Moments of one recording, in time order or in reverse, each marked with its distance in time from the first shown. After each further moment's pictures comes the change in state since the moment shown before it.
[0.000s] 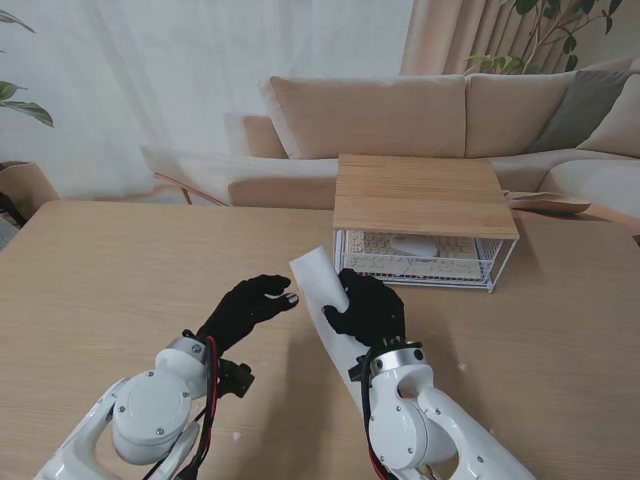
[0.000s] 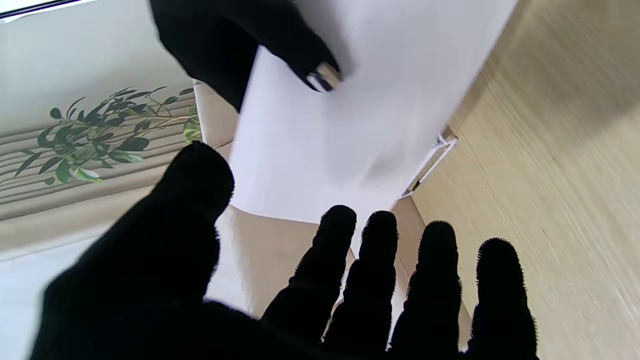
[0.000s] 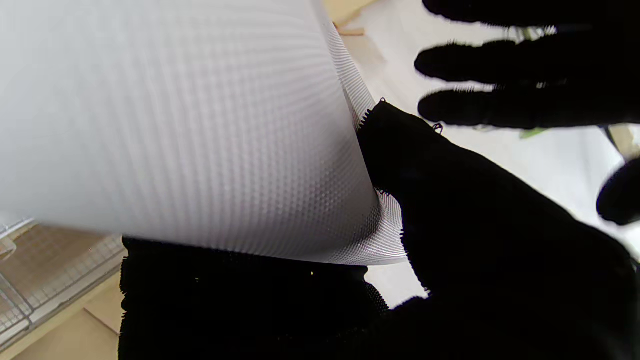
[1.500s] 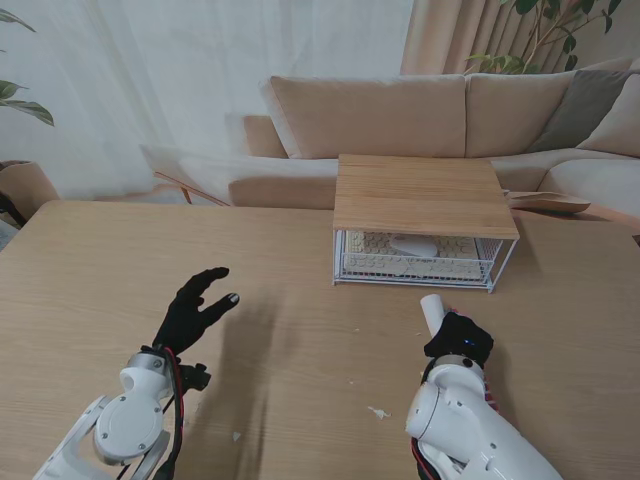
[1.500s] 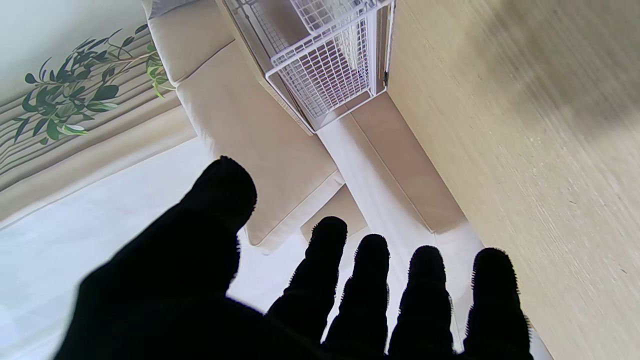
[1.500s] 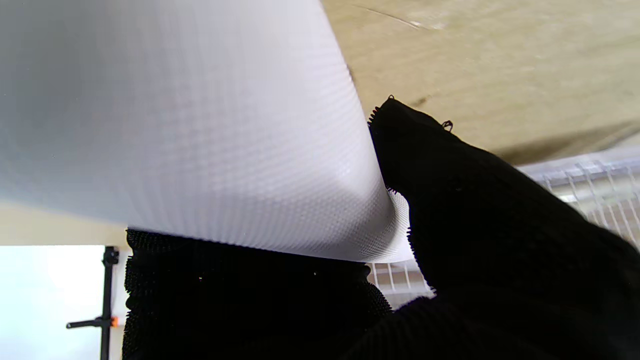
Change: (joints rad) left arm 0.001 -0.016 -0.129 0.335 0.160 -0.432 0.148; right arm 0.019 0.017 0.109 0.210 -0.116 0.614 0.159; left_hand 0.060 0.087 0.007 0.000 -0.127 -0.051 0.056 0.016 -0.157 -0.064 -0.030 -0.053 -0.141 -0.101 -0.059 -0.097 0.006 -0.066 -0.160 -0.060; right_hand -0.011 -0.002 -0.019 0.017 -0.013 0.001 -0.022 -0.038 -0.001 -0.004 0.000 -0.018 0.000 -0.004 -0.001 -0.008 0.003 -0.005 0.000 -0.006
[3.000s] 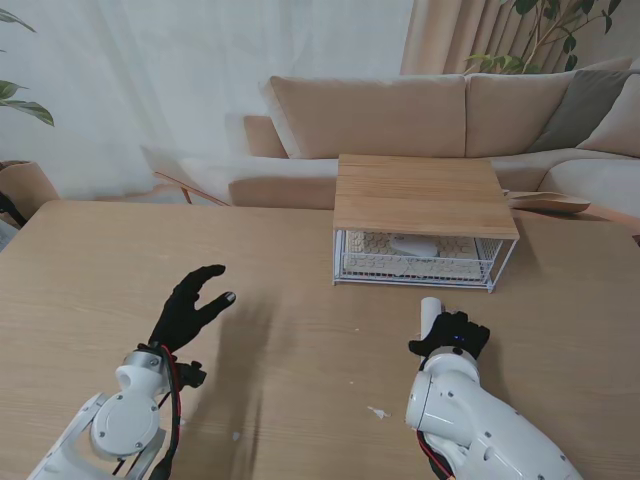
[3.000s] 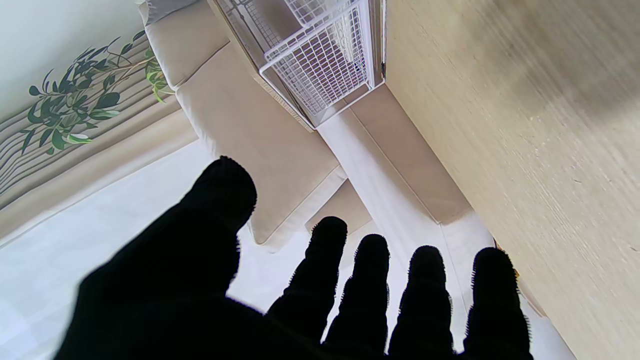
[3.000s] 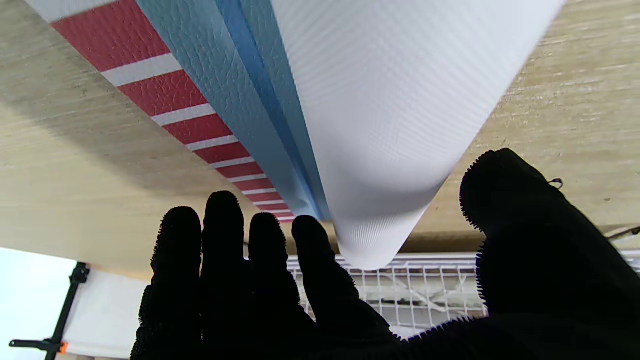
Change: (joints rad) left arm -0.017 0.005 -0.011 0.033 0.040 -0.039 0.005; right arm 0.113 0.100 -0.144 -0.012 -0.111 0.101 0.350; left_hand 0.000 0.000 0.000 0.000 0.000 0.000 0.000 0.000 0.000 0.000 0.000 0.000 0.000 0.000 0.000 -0.001 0.000 0.000 0.012 -0.012; right_hand -0.298 0.312 -0.337 0.076 -0.325 0.088 -0.580 0.099 -0.707 0.093 -0.204 -0.236 -0.660 0.034 -0.411 -0.153 -0.472 -0.120 -0.383 -0.182
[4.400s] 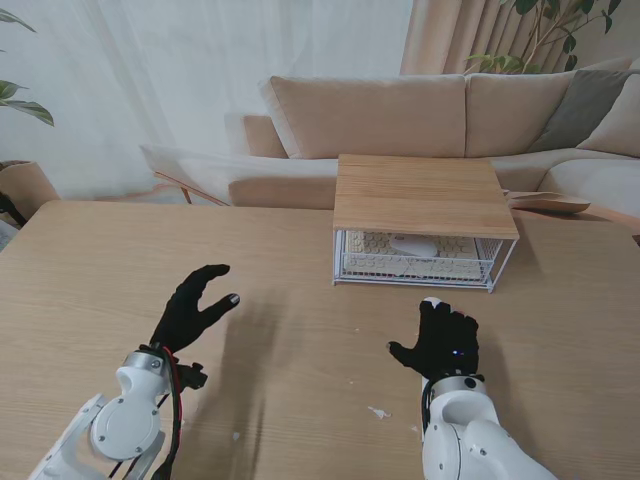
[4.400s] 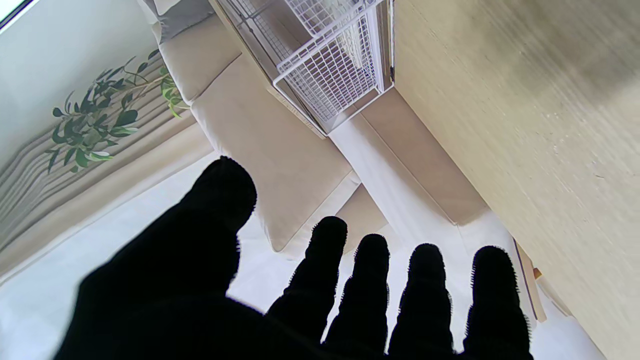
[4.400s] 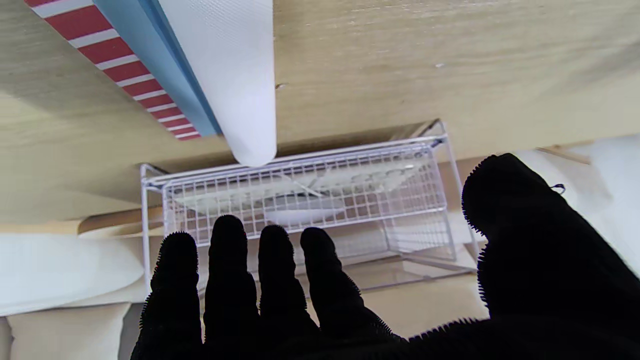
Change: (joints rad) left arm 0.013 0.007 0.003 -0.025 0.047 -0.018 0.000; right arm -0.333 -0.019 0.205 -0.305 -0.103 -0.331 -0.180; left_hand 0.000 0.000 0.000 0.000 0.000 0.000 0.000 0.000 0.000 0.000 0.002 0.000 0.004 0.000 0.026 0.000 0.000 0.000 0.029 -0.012; right_hand -0.019 0.023 -0.005 0.000 -0.103 -0.051 0.020 -0.075 -0.075 -0.088 -0.116 -0.041 -0.122 -0.050 -0.178 -0.090 -0.035 -0.003 -0.541 0.241
